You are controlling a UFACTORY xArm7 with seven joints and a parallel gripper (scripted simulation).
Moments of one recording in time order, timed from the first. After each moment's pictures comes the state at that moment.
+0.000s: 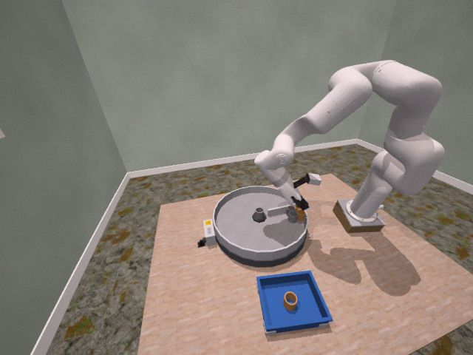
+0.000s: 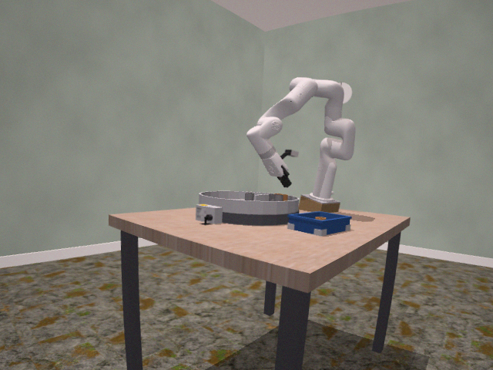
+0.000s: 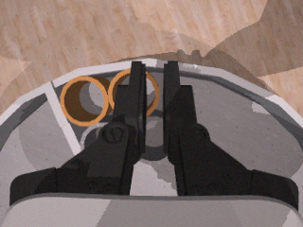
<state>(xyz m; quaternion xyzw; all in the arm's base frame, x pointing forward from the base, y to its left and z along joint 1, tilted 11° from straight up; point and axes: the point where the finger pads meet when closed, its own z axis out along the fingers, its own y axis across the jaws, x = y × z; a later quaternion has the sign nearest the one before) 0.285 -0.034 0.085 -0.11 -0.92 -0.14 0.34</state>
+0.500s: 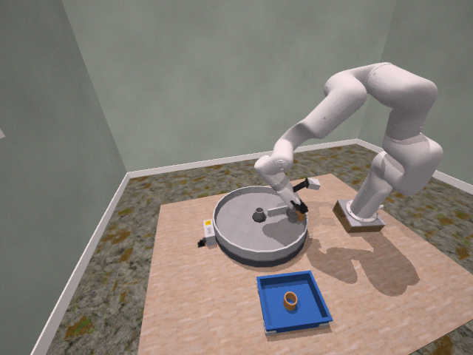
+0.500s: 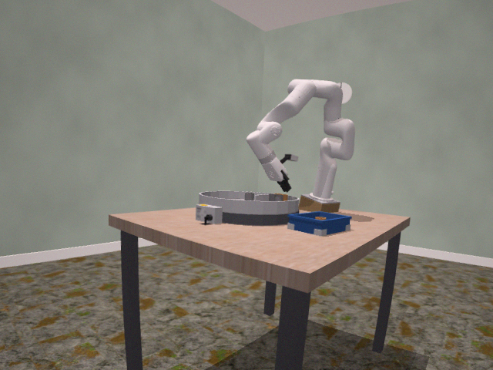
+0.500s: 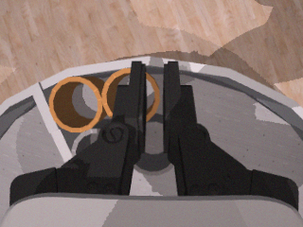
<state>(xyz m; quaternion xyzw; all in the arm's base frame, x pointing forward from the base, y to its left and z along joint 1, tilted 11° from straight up) 0.285 -0.030 0.065 -0.11 -0.92 -0.14 0.34</state>
